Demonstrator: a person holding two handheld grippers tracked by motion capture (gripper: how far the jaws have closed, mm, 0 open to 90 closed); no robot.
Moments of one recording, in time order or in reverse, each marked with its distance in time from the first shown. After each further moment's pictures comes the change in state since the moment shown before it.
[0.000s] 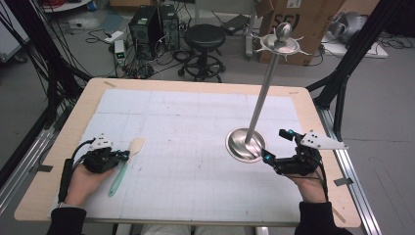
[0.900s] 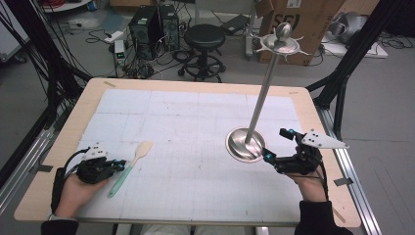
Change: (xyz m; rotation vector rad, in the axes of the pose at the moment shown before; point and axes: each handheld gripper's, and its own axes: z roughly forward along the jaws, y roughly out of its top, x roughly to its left) left arm -0.012 -0.020 -0.030 0.040 -0.018 -0.010; right arm -0.003 0.000 0.001 -0.008 0.003 0.014
